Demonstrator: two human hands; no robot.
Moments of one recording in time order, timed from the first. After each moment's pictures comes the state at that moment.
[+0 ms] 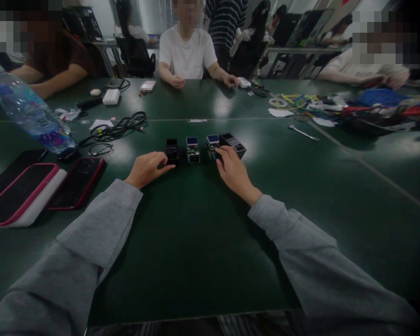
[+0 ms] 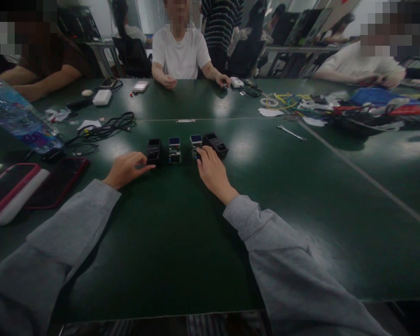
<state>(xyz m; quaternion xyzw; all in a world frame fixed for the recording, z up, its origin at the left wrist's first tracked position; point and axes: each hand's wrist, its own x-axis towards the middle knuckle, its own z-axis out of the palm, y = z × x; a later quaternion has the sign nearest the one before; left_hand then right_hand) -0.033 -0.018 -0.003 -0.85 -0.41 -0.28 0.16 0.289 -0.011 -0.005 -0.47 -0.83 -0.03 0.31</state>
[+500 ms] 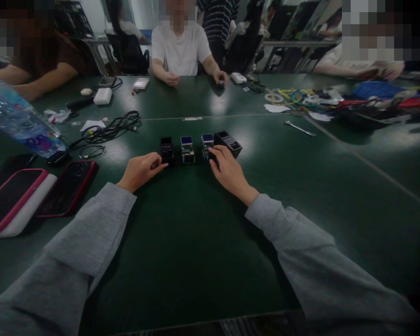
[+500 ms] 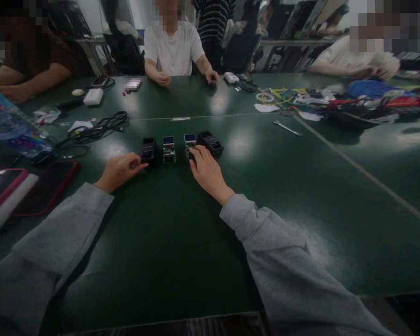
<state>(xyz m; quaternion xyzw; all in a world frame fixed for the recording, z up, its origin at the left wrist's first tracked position) -0.033 -0.017 -0.003 -0.85 -0.44 -0.27 0.12 0.288 -0.018 0.001 -0.46 -0.83 0.00 0.30</state>
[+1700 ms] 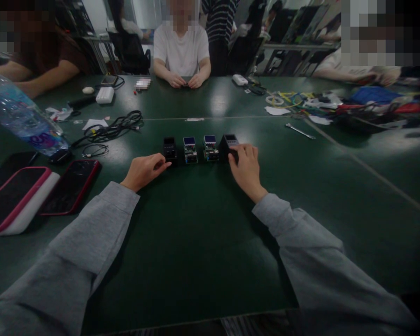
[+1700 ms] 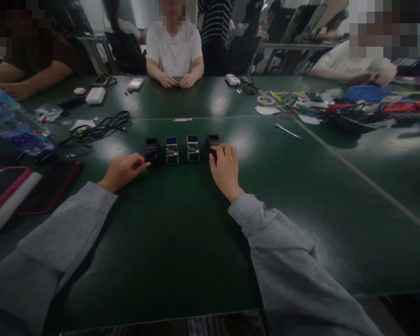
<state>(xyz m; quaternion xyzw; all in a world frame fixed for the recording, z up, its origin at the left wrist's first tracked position) -0.031 -0.019 -0.003 -0.84 -0.43 -0.29 0.14 0.320 -0.006 -0.005 -0.55 -0.75 -0.11 0.35</state>
